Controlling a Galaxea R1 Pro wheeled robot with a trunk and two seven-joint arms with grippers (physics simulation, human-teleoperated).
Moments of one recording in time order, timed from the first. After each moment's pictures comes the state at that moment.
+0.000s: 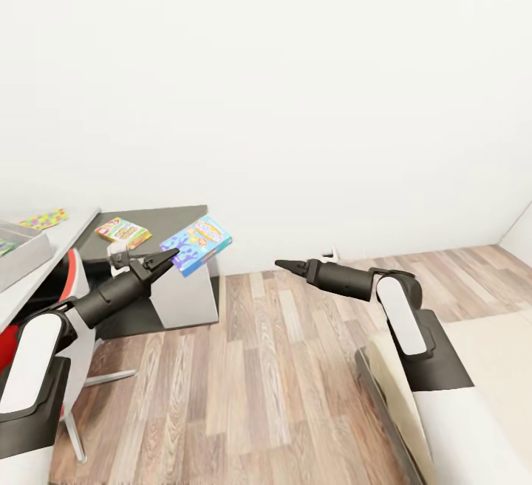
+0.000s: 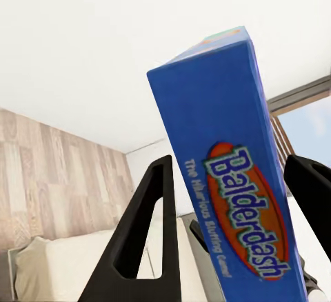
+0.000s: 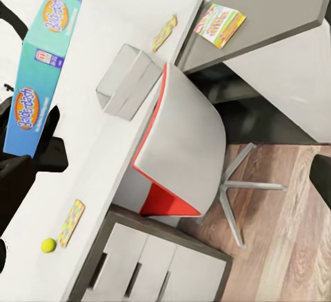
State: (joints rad) left arm -0.50 0.14 0.25 -1.60 1.27 0.98 -0.10; right arm -0.71 -0.04 0.08 -1.40 -0.76 1.05 0.43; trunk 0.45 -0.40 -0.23
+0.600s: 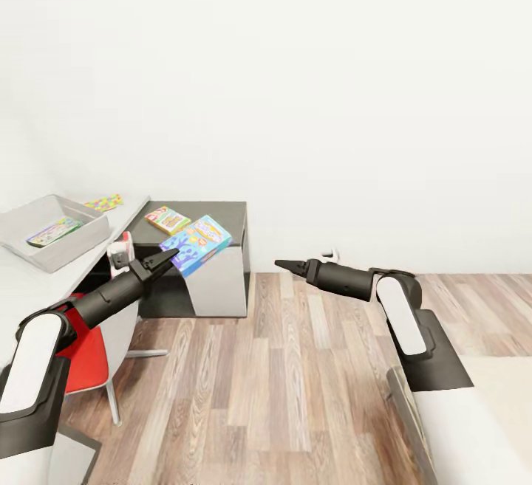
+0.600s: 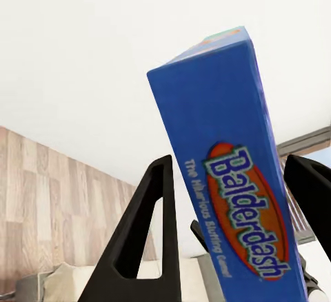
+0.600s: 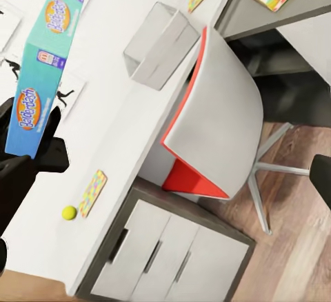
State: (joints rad) left arm -0.50 0.14 0.25 -1.60 1.27 0.98 -0.11; right arm -0.71 -0.04 0.08 -1.40 -0.76 1.05 0.44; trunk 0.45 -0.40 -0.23
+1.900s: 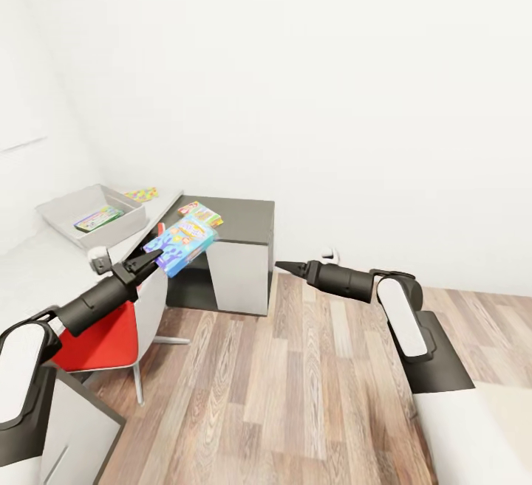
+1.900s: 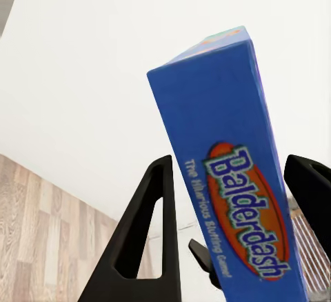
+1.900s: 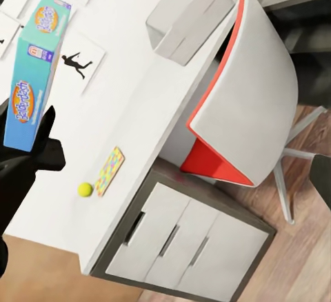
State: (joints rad) left arm -0.46 0.14 0.33 -1.60 1.28 0.97 -0.14; right arm -0.70 -0.04 0.08 -1.40 -0.76 1.05 0.44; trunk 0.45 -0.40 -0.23
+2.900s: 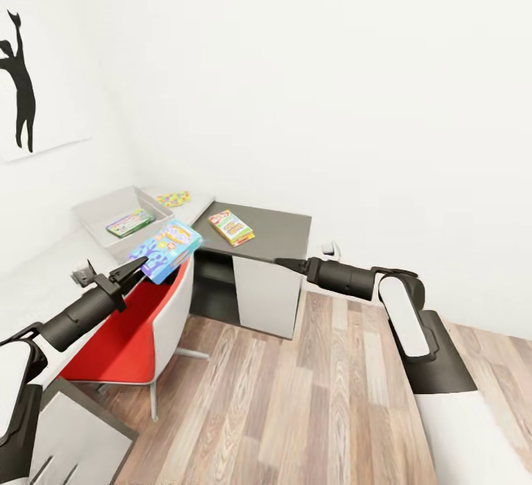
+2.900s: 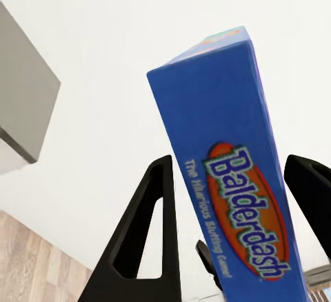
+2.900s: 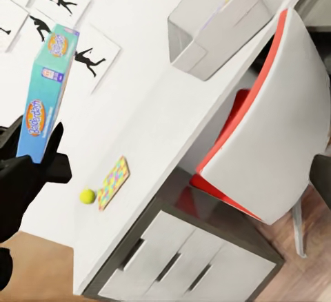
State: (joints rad) left arm -0.40 0.14 0.41 -1.60 1.26 0.96 -0.24; right arm -0.70 -0.04 0.07 -1.45 -0.76 1.05 0.44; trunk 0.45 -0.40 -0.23
